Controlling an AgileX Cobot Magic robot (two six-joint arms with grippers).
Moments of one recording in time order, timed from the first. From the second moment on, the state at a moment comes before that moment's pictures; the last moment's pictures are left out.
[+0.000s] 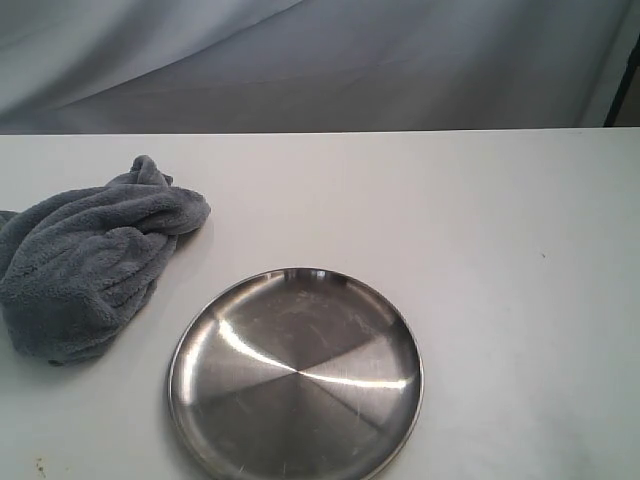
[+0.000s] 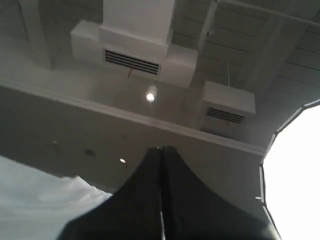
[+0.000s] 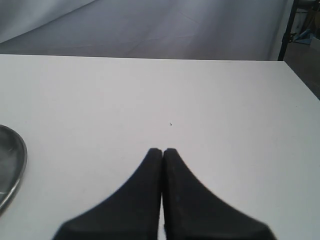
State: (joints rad) left arm -0.07 0.09 -0.29 -0.17 -0.78 -0.10; right arm 0.04 0.00 0.00 0.00 0.35 0.00
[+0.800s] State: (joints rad) left arm -0.07 1.26 -0.94 -0.05 0.52 0.21; right arm 0.04 0.00 0.00 0.00 0.35 0.00
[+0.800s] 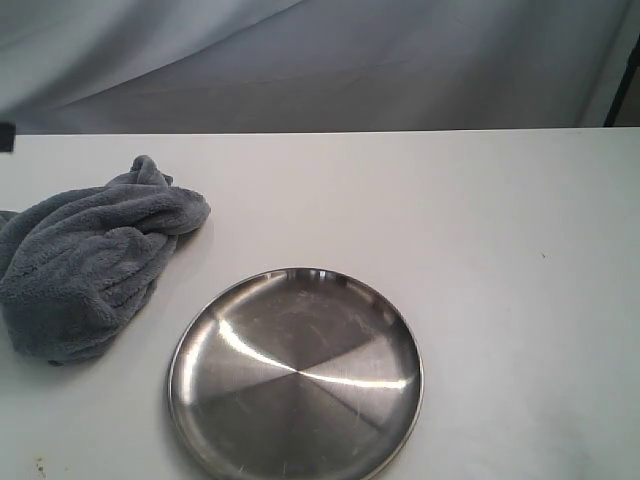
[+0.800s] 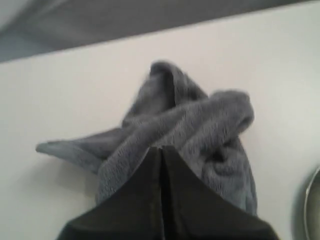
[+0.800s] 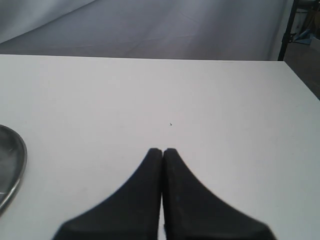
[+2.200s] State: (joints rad) left arm -0.32 1.59 -1.03 -0.49 1.00 1.03; right arm 0.04 0.00 0.00 0.00 0.35 0.00
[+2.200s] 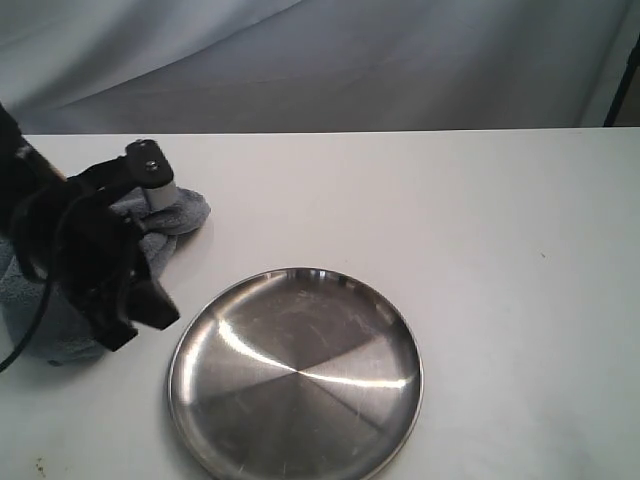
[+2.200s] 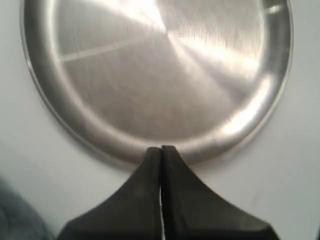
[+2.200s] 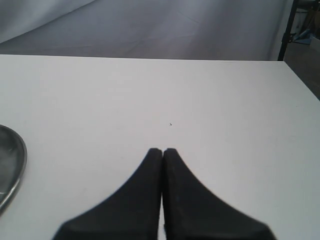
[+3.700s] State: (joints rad) left arm -0.35 1.59 -1.03 -0.12 1.13 0.60; right arm 0.04 0.00 0.00 0.00 0.35 0.00
